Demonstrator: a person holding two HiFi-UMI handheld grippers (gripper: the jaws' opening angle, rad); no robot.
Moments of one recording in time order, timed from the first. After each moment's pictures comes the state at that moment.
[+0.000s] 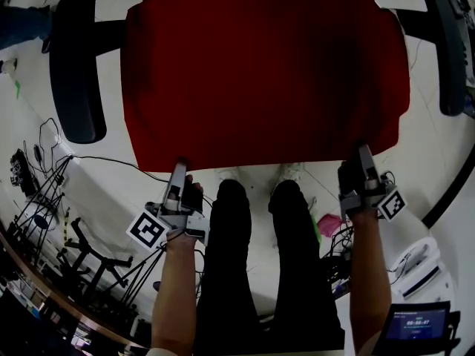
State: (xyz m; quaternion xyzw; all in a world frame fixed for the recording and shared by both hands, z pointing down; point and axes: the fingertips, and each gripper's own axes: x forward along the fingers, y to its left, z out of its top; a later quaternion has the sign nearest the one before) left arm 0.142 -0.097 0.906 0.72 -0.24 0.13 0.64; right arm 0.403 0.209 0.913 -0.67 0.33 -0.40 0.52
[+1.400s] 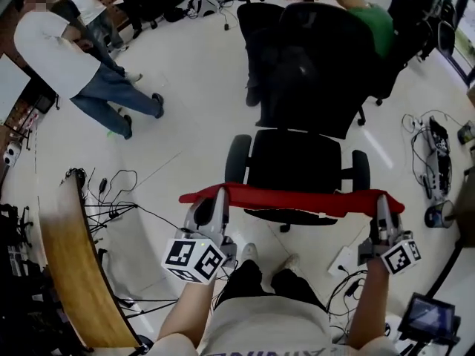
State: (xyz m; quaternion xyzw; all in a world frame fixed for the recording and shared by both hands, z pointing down) left arm 0.182 -0.138 0.365 0.95 -0.22 0.04 0.22; right arm 0.451 0.144 0.385 -0.81 0.52 -0.17 0.23
